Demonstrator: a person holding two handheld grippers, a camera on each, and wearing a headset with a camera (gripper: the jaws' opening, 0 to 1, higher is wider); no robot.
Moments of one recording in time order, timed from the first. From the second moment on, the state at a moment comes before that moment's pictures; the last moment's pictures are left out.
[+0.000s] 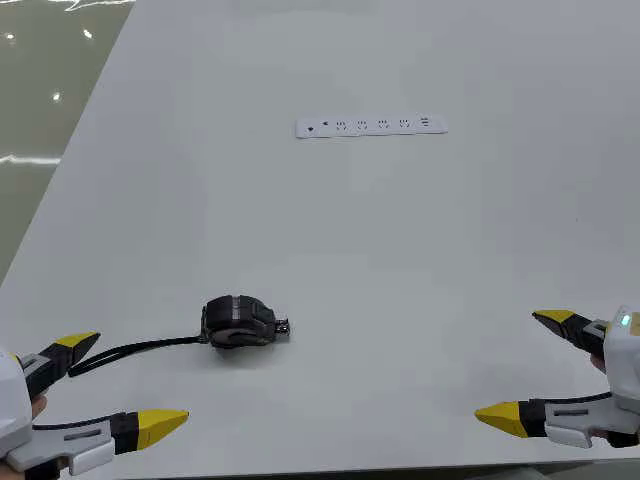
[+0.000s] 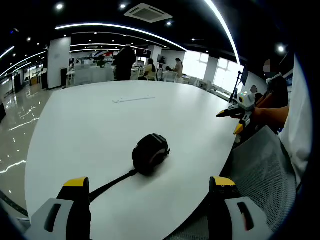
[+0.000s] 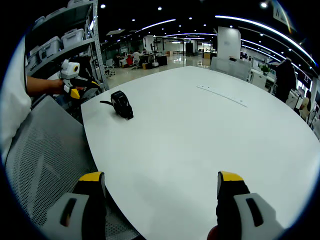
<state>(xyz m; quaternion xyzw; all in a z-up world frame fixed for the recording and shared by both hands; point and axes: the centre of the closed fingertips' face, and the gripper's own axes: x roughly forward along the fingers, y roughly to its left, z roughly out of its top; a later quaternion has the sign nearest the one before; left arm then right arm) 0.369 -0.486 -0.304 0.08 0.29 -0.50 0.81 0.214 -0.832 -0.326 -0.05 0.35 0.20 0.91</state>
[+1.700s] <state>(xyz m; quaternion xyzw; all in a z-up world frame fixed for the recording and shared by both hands) 0.376 -0.503 -0.310 0.11 0.29 -0.54 0.78 0.225 -0.816 -0.347 -0.03 0.35 0.24 0.90</state>
